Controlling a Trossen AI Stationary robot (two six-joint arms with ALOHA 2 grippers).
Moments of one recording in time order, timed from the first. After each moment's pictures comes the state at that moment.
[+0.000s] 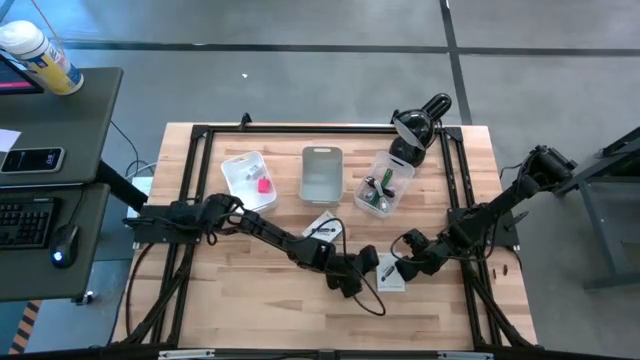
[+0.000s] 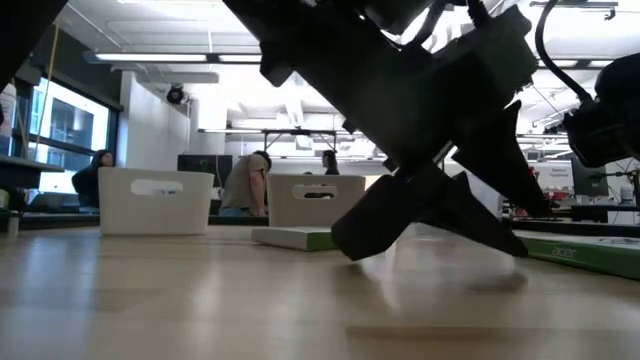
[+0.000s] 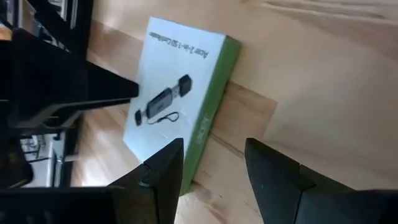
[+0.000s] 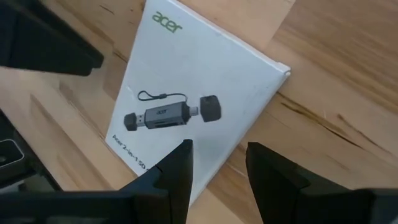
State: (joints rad) left arm -0.18 2.33 1.61 -0.02 -0.21 1.09; right arm 0.62 1.22 0.38 -0.16 0.11 1.66
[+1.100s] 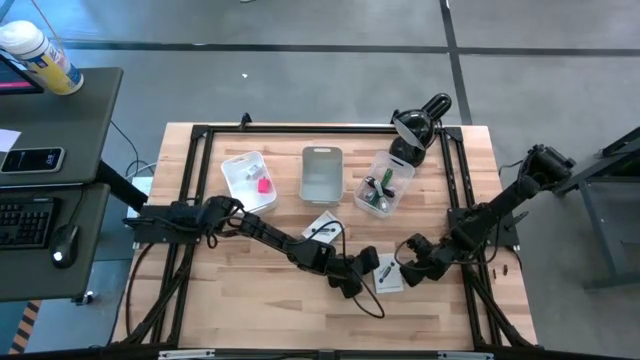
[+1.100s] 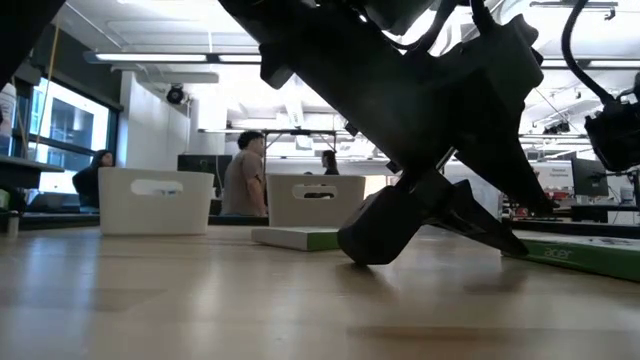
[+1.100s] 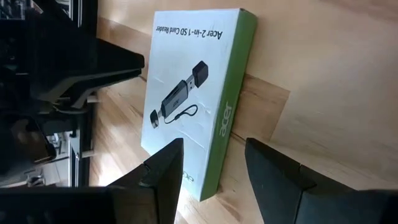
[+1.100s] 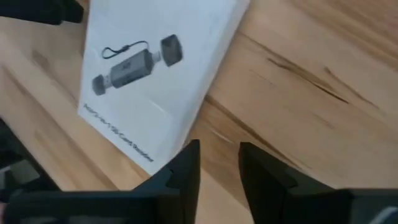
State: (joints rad) left arm -0.21 2.35 1.61 0.00 -0.26 1.13; right arm 0.69 1.22 0.38 -0.19 0.08 1.70
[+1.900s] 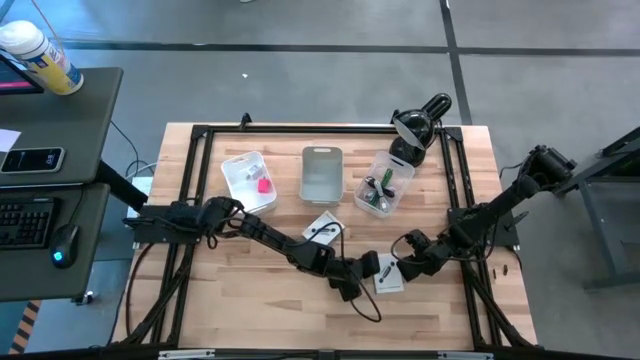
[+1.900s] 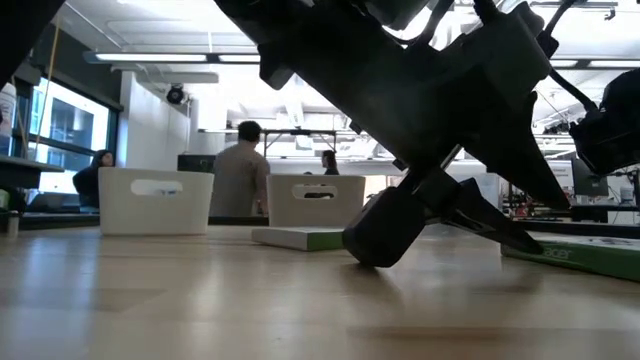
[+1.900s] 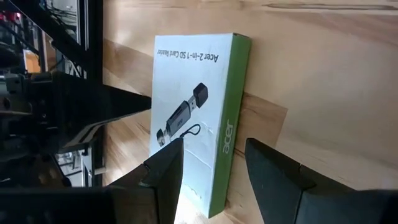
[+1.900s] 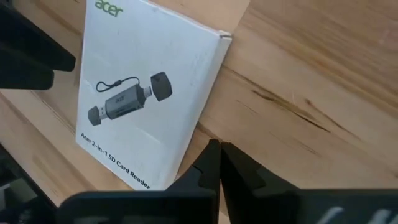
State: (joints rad) left arm -0.21 2.36 1.61 0.06 -0.25 1.21; right arm 0.63 1.22 0.38 -0.22 0.07 1.69
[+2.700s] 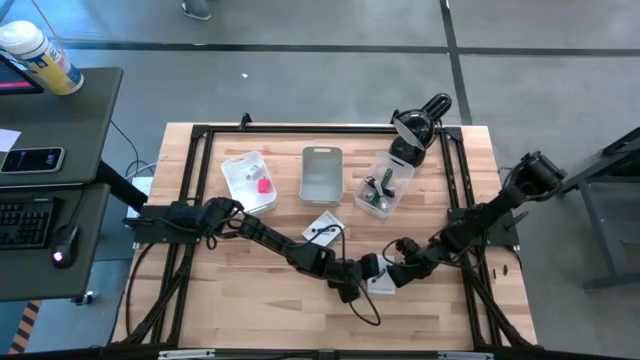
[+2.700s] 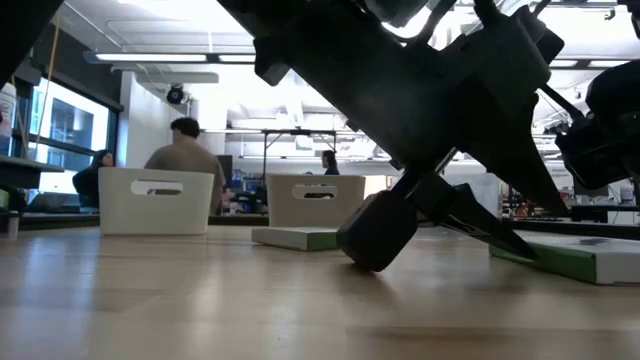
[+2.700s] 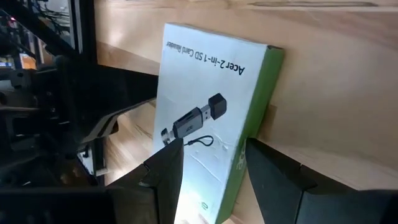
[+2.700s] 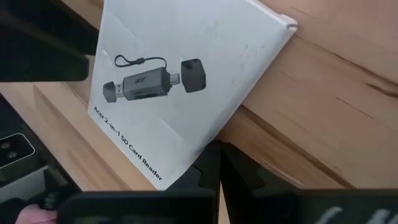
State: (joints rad) left arm -0.21 2.36 1.61 -0.01 -0.28 1.25; right arm 0.60 1.42 0.40 0.05 0.02 1.69
